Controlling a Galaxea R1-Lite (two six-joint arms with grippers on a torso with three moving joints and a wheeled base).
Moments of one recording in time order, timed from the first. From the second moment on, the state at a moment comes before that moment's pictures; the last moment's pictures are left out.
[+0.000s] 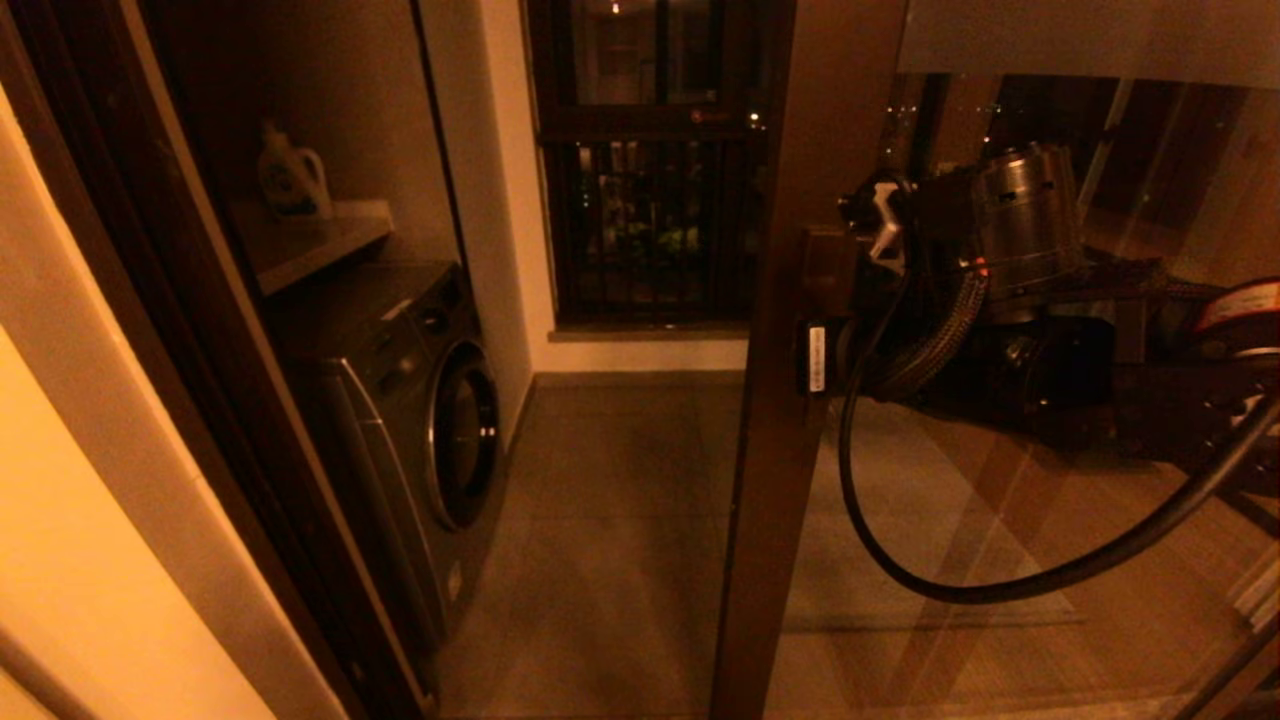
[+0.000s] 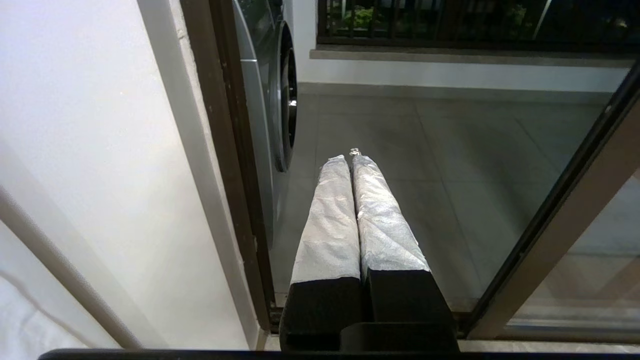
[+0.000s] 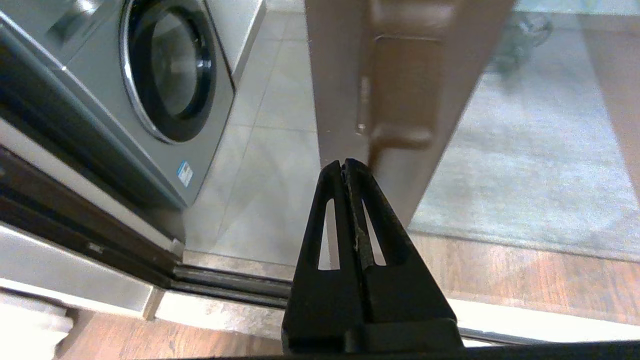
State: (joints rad) left arm 0.00 0.00 0.00 0.01 0.00 -0.01; right arm 0.60 1.70 -1.26 -0.06 -0.39 0.20
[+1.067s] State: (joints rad) left arm 0.00 0.00 0.00 0.01 0.00 -0.01; right arm 0.54 1.50 -1.16 -0.06 -0.27 0.20
